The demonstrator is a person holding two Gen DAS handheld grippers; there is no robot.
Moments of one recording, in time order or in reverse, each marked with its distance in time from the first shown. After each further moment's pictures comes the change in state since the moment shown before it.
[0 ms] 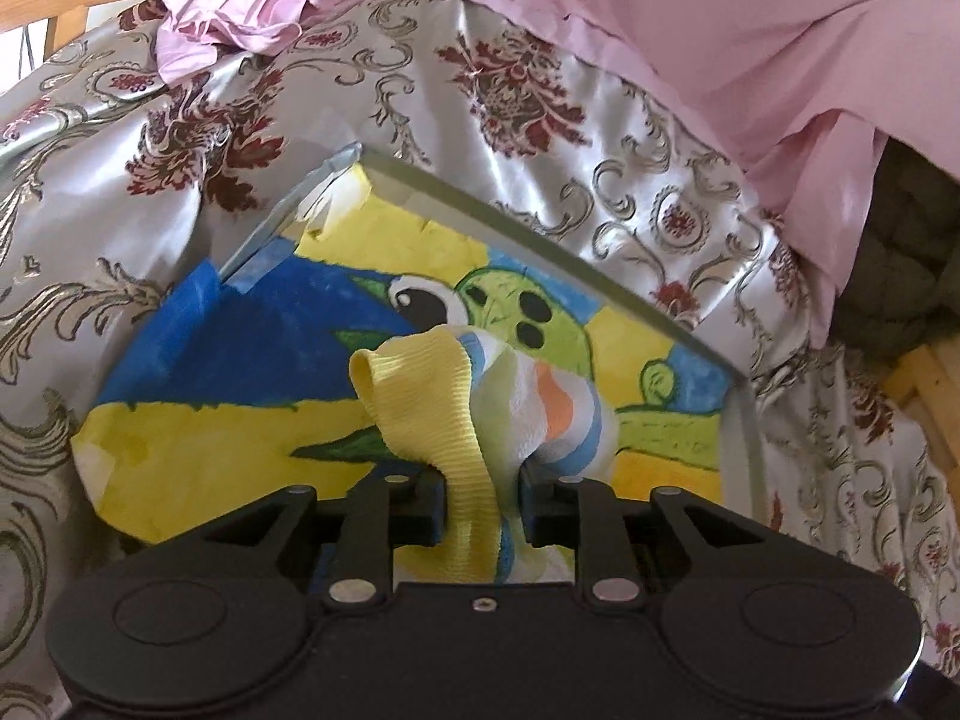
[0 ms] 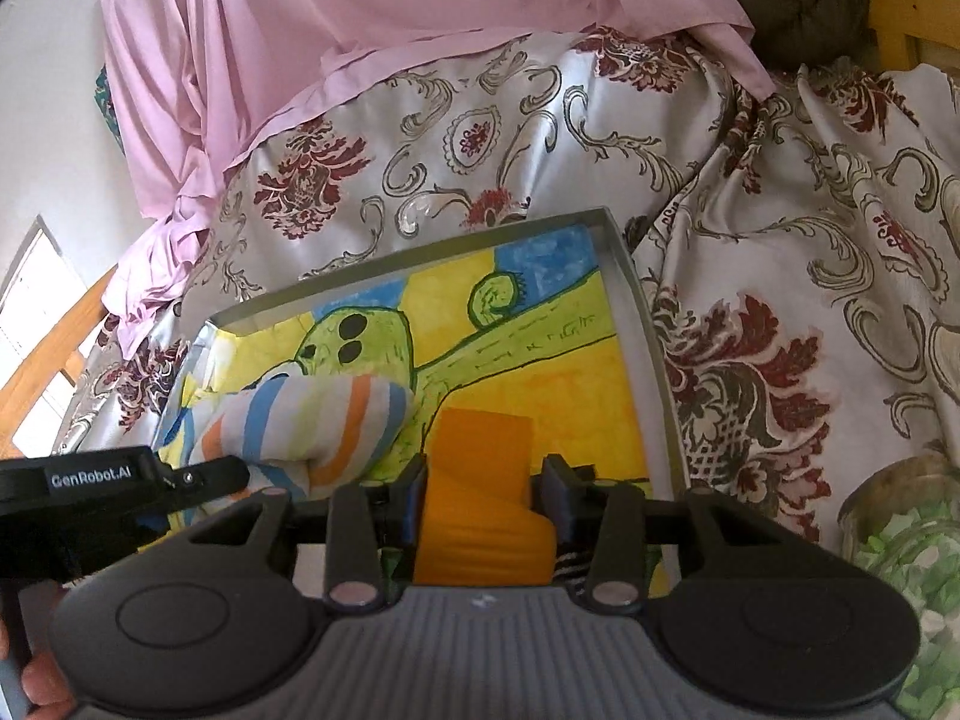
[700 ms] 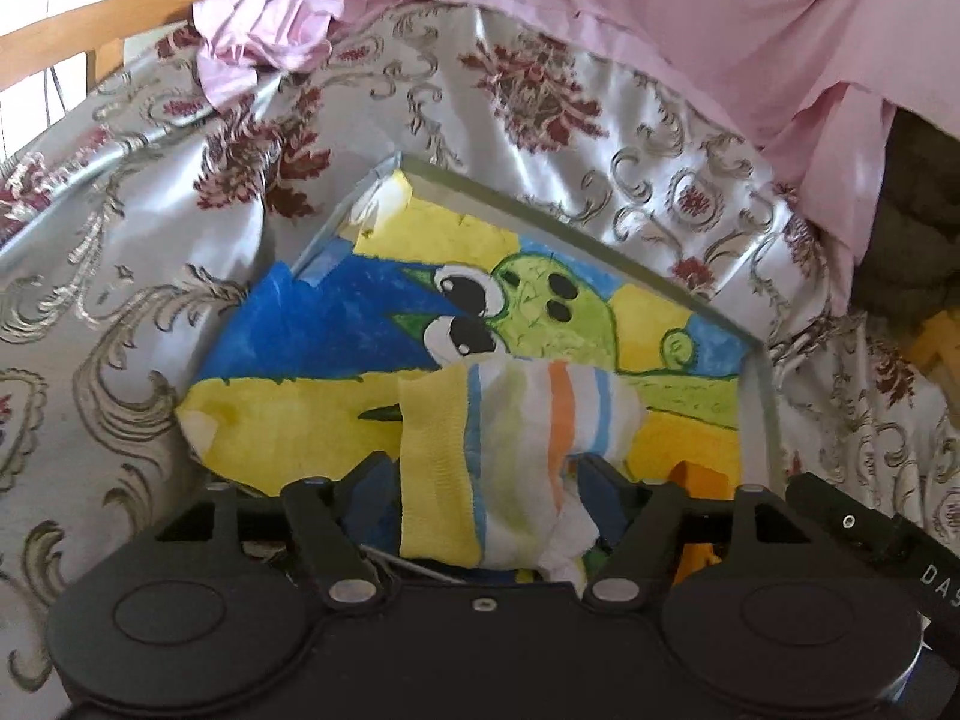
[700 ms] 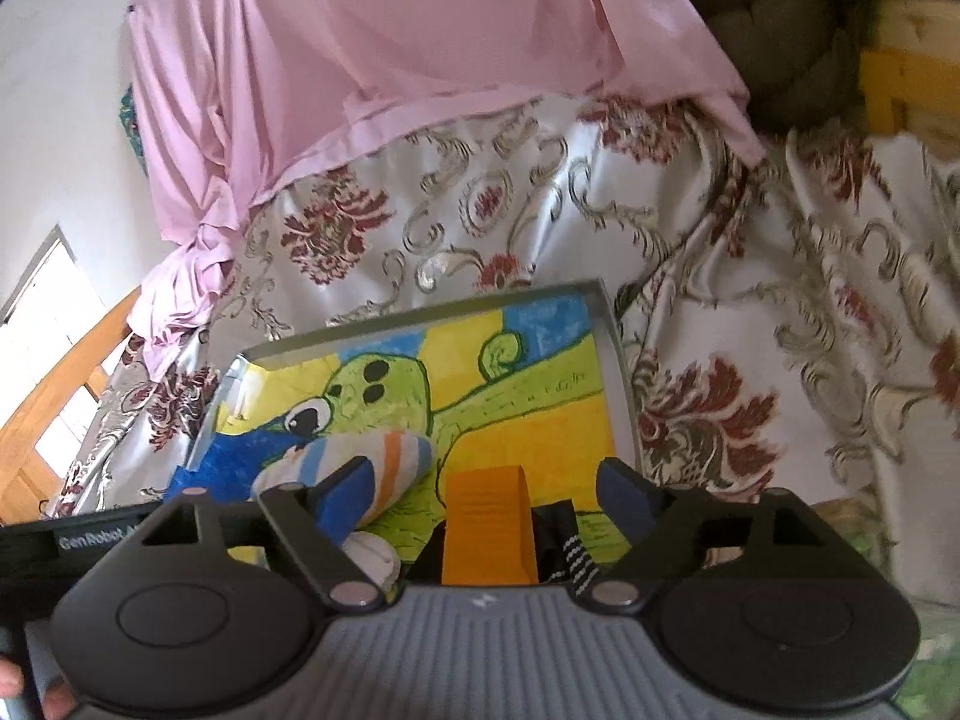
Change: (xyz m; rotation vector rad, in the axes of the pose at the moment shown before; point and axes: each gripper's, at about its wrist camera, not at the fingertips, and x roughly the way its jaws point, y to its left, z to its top) left arm -0.049 -0.007 -0.008 0.045 0.016 0.090; right arm -0.055 0.008 0.012 -0.048 -0.078 -0.006
